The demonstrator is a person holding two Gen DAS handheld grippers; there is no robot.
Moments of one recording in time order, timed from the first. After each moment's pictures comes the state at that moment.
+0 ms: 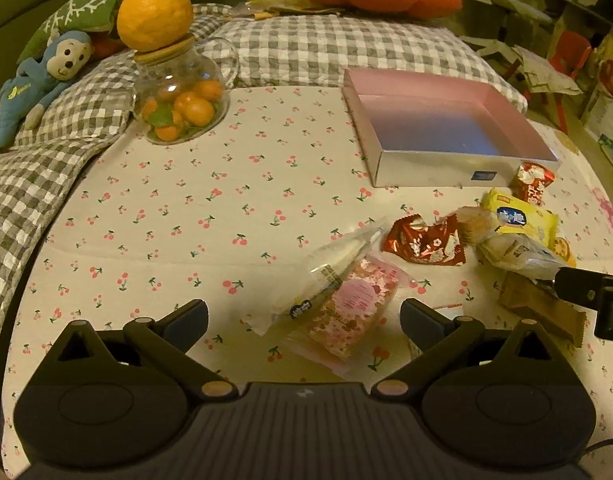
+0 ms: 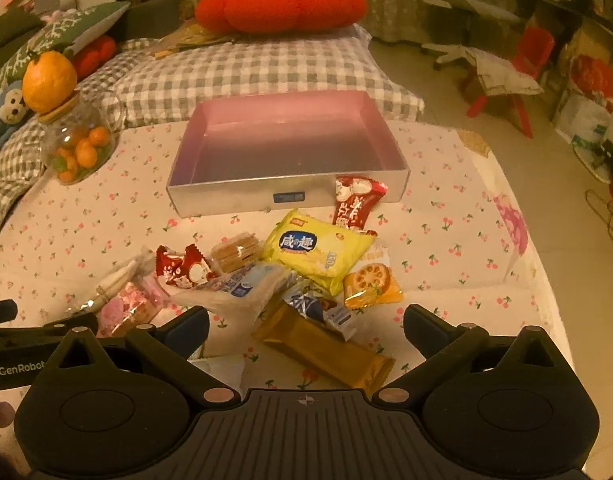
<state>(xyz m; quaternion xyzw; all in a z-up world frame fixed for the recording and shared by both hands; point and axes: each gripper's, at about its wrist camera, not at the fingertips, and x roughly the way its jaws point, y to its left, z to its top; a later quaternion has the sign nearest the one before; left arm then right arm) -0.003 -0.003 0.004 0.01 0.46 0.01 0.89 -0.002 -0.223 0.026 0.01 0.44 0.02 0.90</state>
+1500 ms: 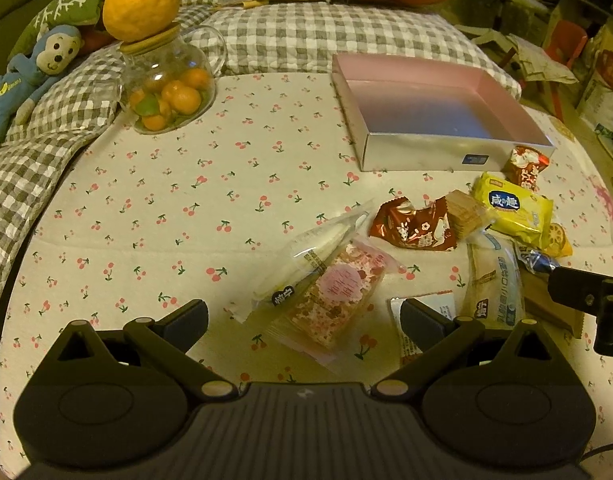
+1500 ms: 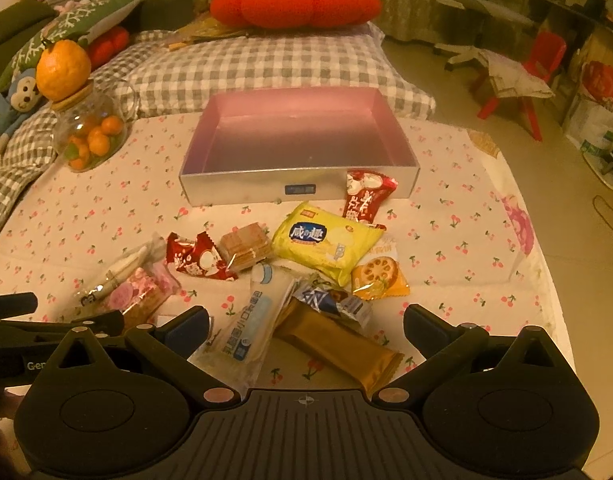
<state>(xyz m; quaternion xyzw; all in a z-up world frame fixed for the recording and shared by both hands) -0.005 -0.013 -0.003 0.02 0.48 0.01 0.88 -0.007 -0.221 0.027 0.01 0.45 0.03 0.89</state>
